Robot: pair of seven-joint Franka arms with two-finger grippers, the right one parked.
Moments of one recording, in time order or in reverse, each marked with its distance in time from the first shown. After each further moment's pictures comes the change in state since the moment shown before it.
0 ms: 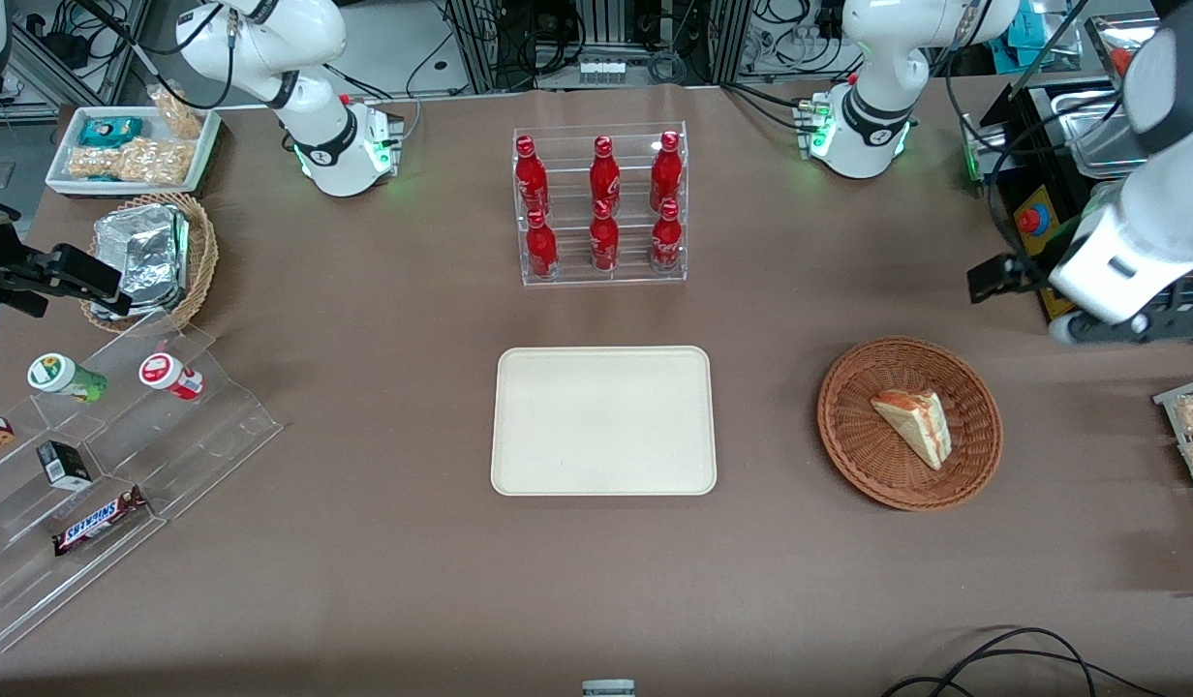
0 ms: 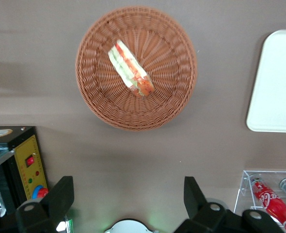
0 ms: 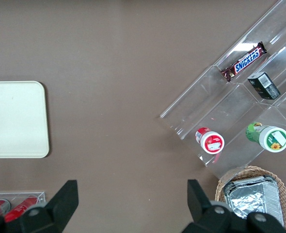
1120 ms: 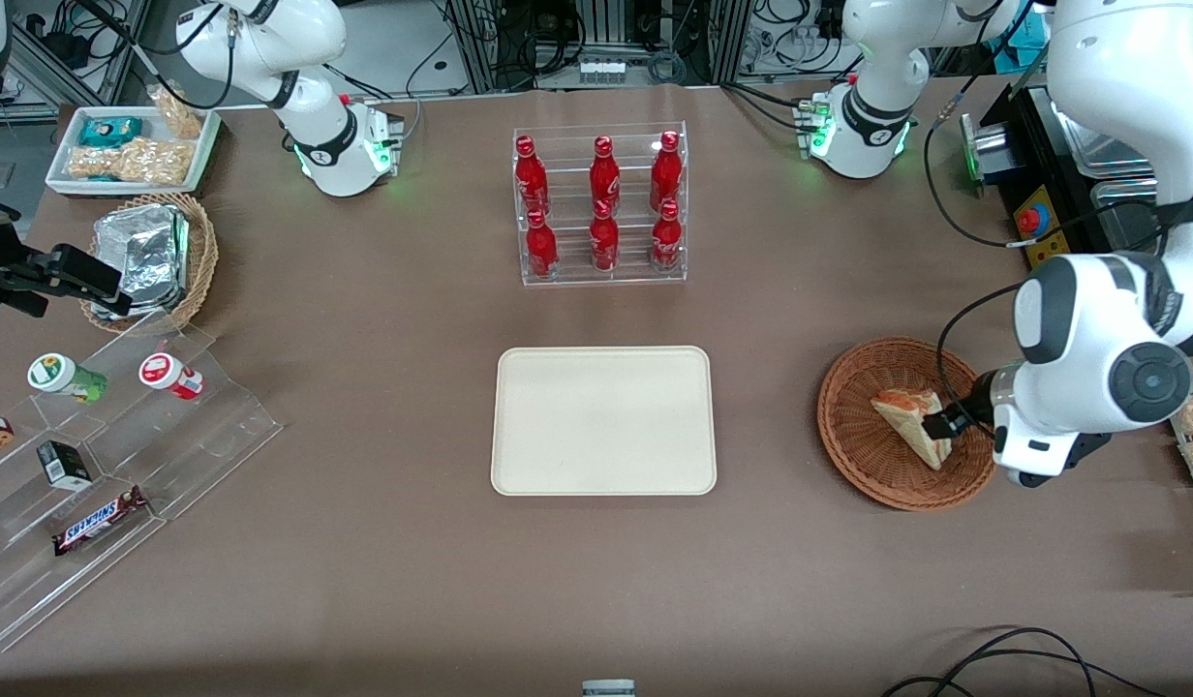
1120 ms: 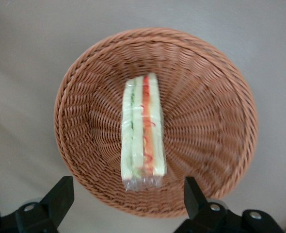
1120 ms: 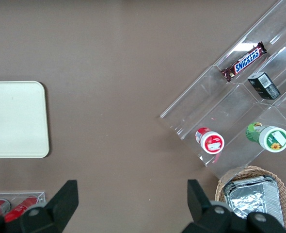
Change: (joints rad) arm 0.015 0.331 0.023 -0.076 0.049 0.378 -0.598
